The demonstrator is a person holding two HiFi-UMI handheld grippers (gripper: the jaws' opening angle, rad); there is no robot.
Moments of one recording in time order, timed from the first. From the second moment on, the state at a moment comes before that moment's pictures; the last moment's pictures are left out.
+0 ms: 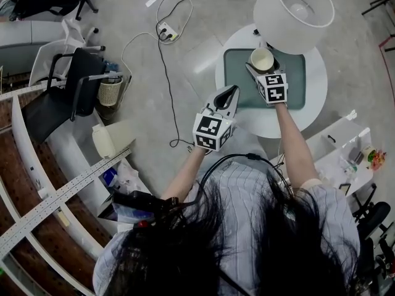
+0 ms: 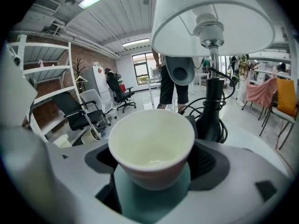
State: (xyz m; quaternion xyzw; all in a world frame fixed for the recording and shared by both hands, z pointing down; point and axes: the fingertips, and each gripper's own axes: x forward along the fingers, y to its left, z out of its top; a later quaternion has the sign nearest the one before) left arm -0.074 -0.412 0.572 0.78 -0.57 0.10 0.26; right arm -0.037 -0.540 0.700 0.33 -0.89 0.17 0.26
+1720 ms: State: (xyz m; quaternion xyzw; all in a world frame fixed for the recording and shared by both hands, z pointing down) left arm -0.106 -0.370 0.517 0.80 -0.57 0.06 0.21; right arm 0.001 -0.468 0.607 0.42 -0.86 0.26 0.15
